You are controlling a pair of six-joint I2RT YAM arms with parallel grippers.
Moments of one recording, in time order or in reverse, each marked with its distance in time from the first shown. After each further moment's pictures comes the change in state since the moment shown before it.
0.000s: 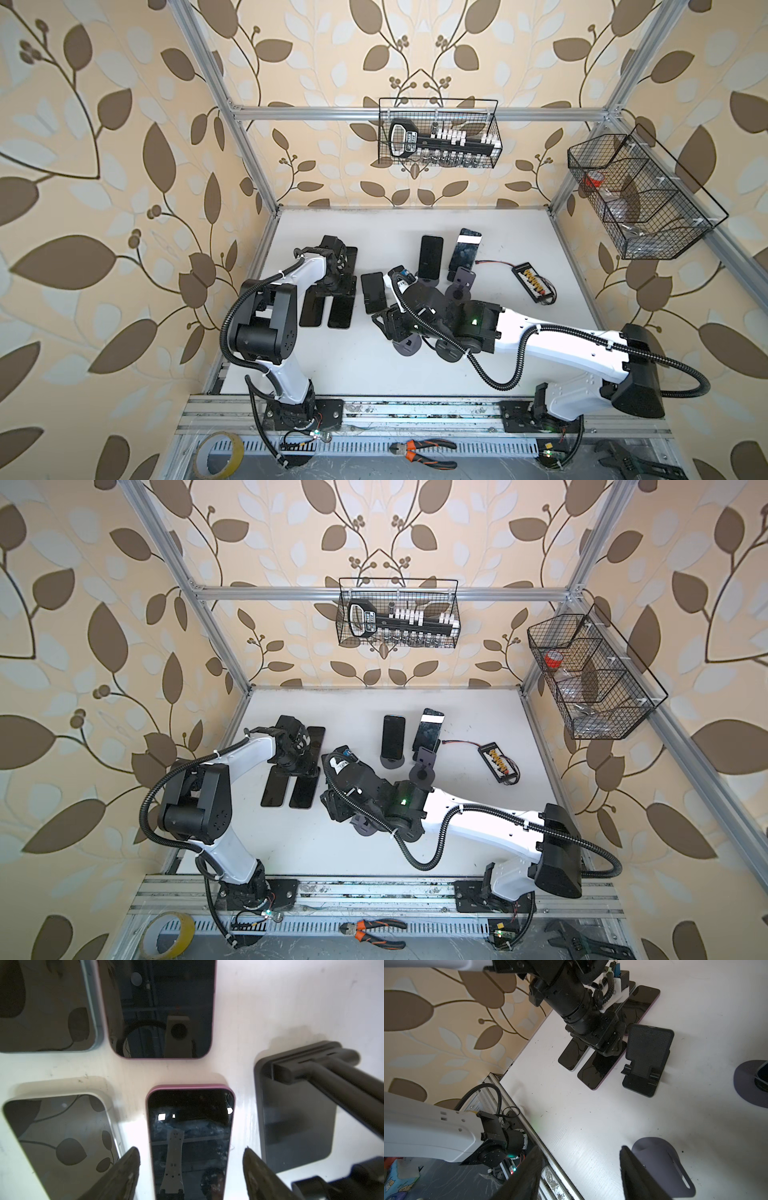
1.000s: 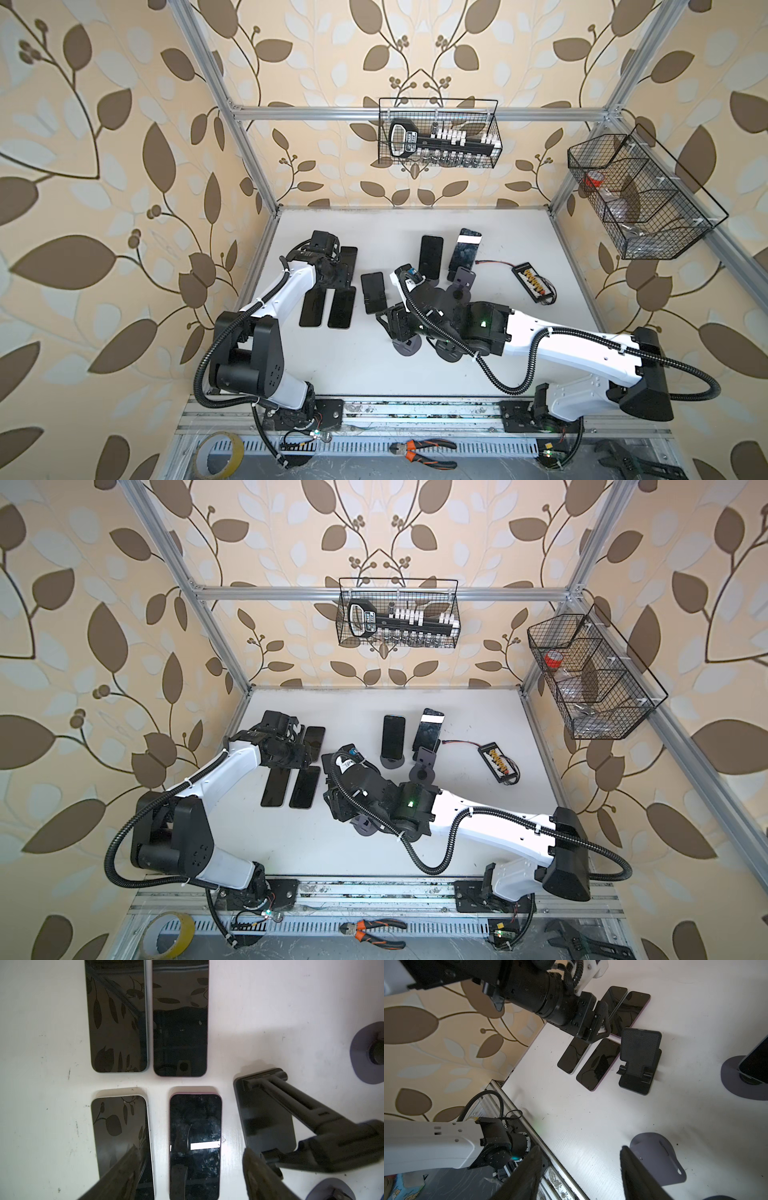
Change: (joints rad) left arm 0.000 -0.227 -0.049 0.055 -0.057 -0.003; right arm 0.013 -0.041 0.008 -0.041 0.048 0.041
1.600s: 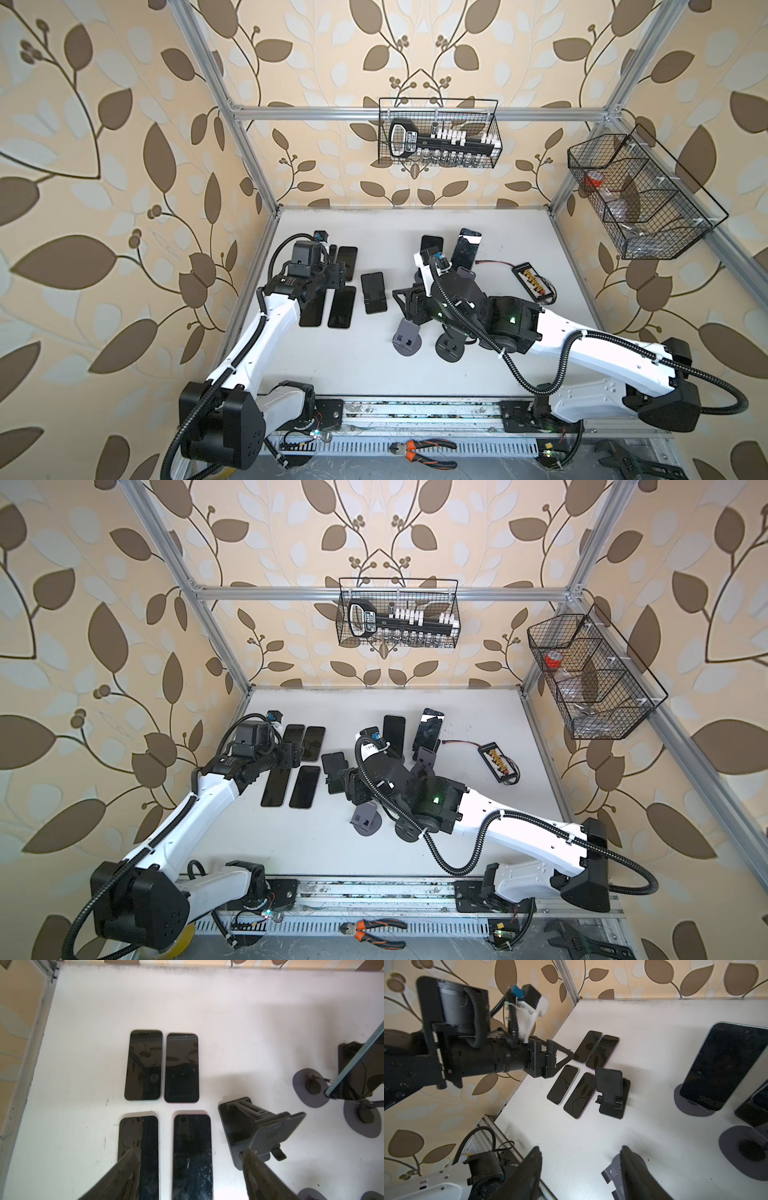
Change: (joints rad) left arm 0.000 -0.360 -0.175 0.193 -0.012 0.000; right arm -0.057 -0.122 -0.001 -0.015 0.129 -0.024
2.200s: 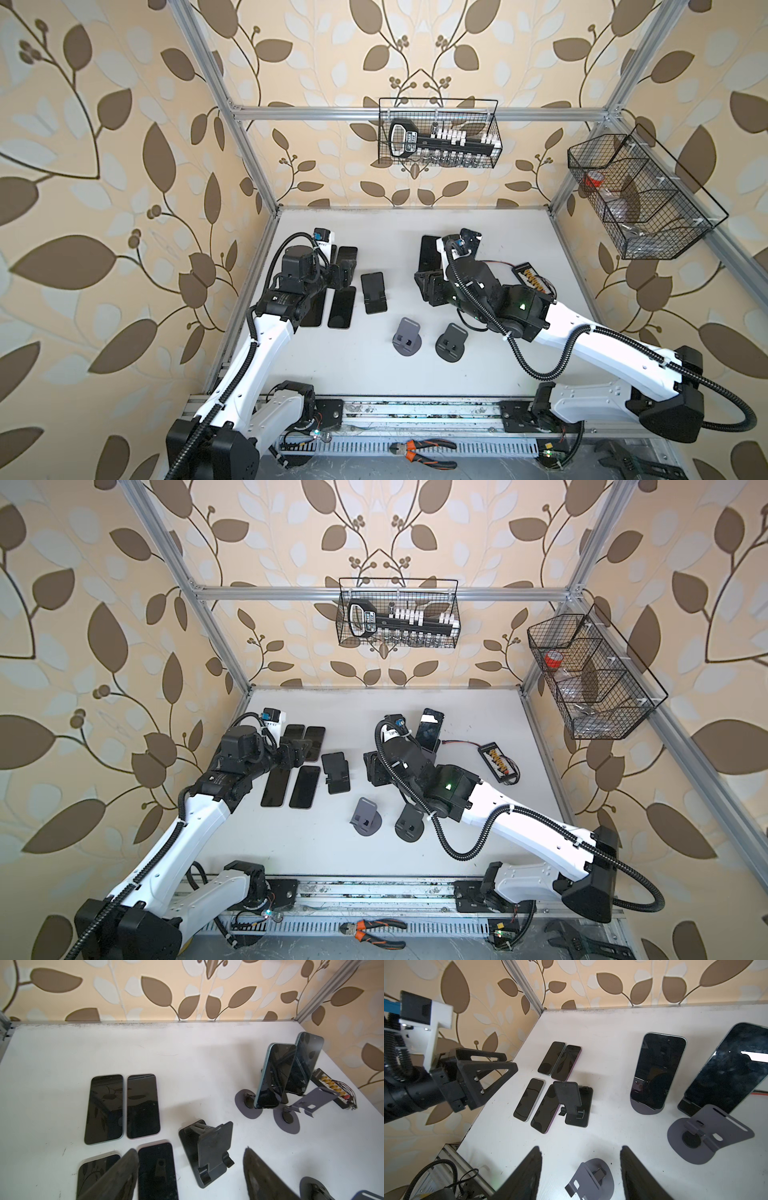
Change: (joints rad) left arm -0.019 -0.133 -0.066 0.160 0.232 0.002; right arm -0.149 -0.037 -0.026 -0.053 0.021 -0.018
